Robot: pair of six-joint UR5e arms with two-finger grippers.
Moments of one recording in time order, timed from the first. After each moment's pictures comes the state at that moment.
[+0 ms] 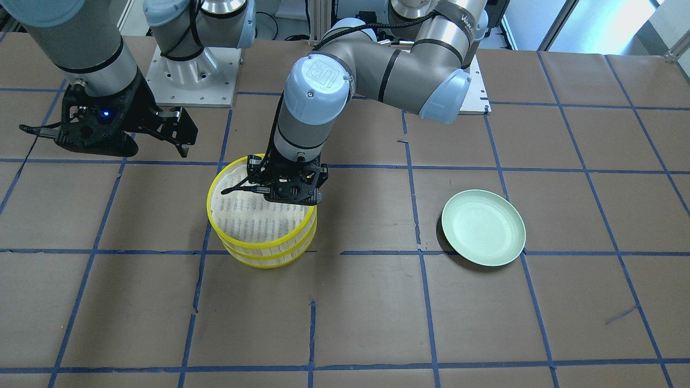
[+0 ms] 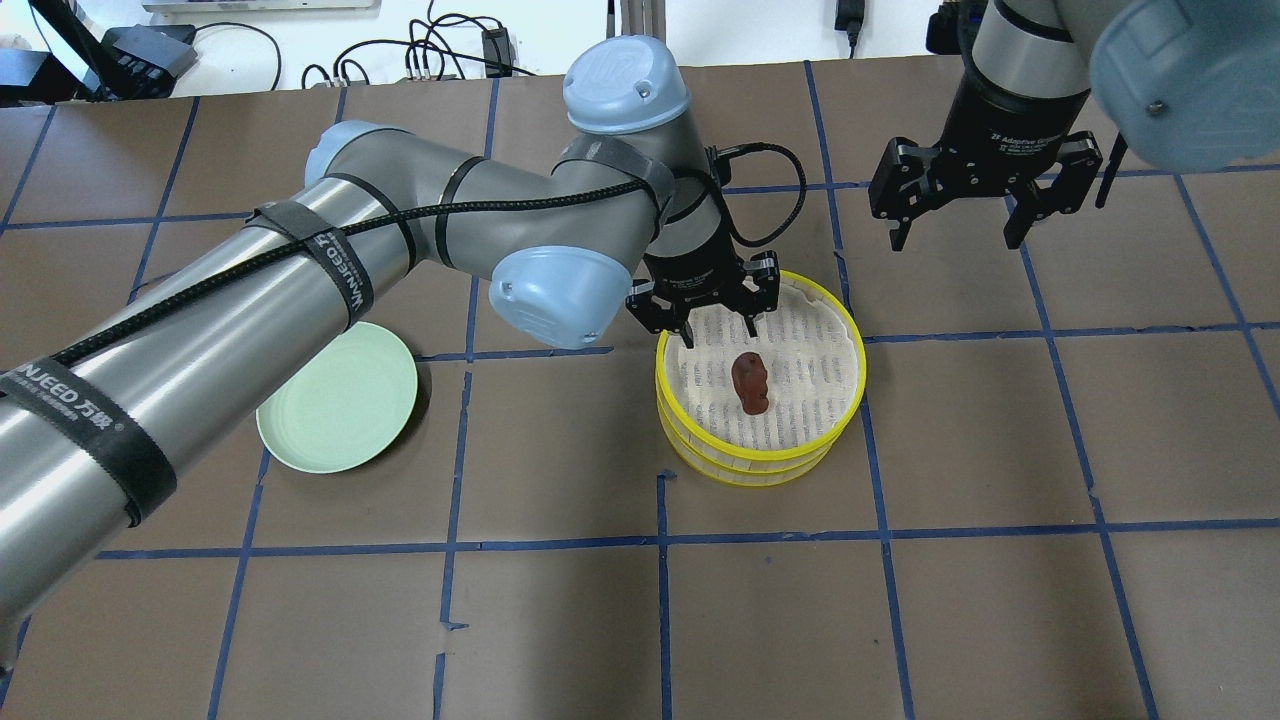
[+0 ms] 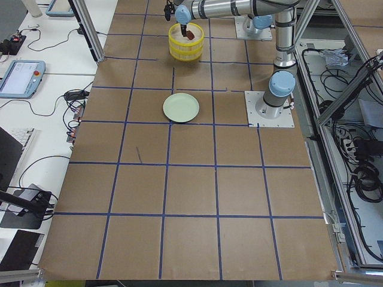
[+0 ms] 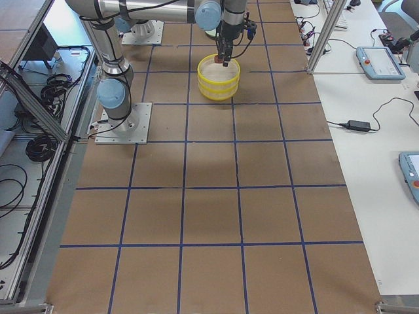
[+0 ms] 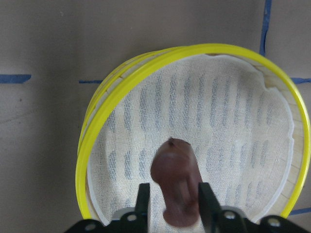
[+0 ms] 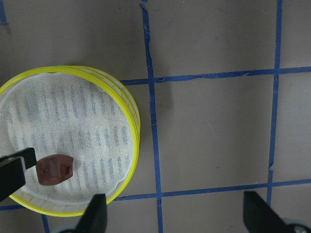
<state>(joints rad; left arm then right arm) -2.00 -1.94 -1.56 -1.17 1.32 -0.46 1.56 -1.52 1.56 -1.54 -1.61 0.06</state>
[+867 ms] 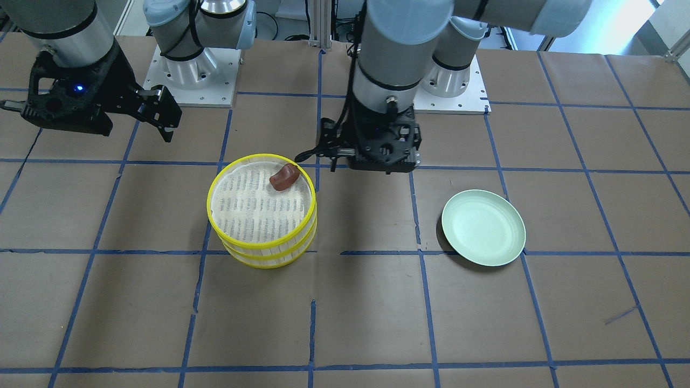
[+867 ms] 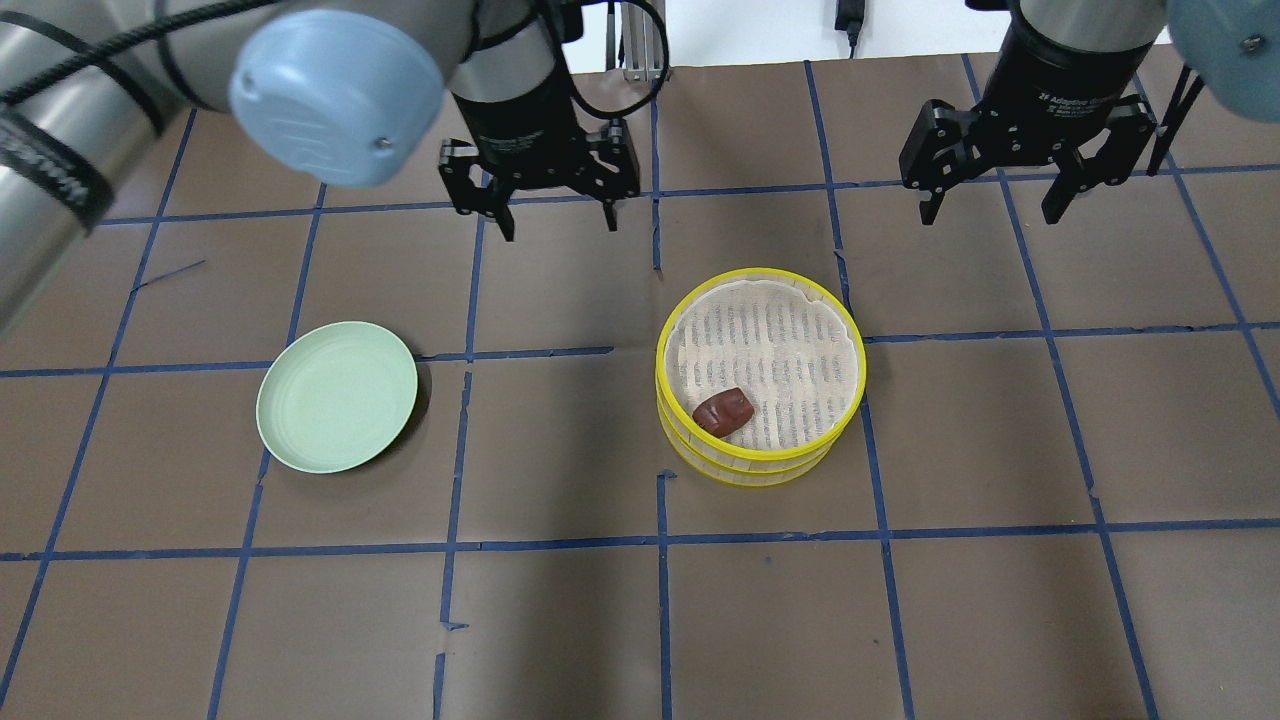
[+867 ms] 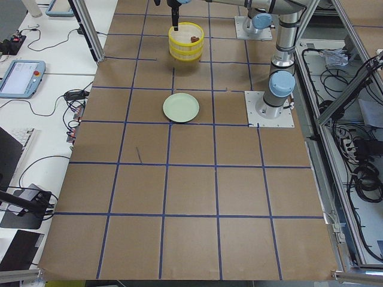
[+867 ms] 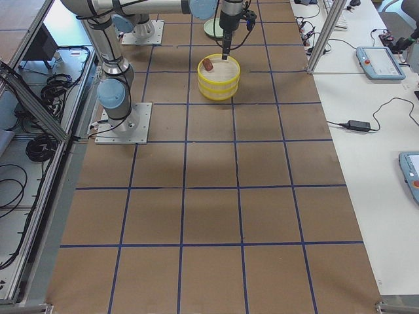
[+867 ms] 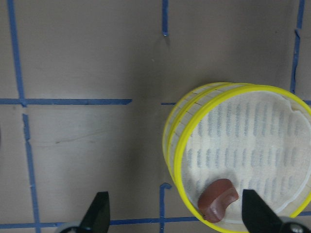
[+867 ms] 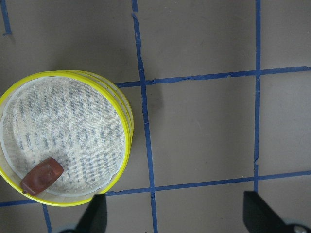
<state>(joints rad) -1.79 -1.77 -1.40 -1.56 1.50 -0.20 1.53 -1.54 1.49 -1.47 -1.61 0.04</state>
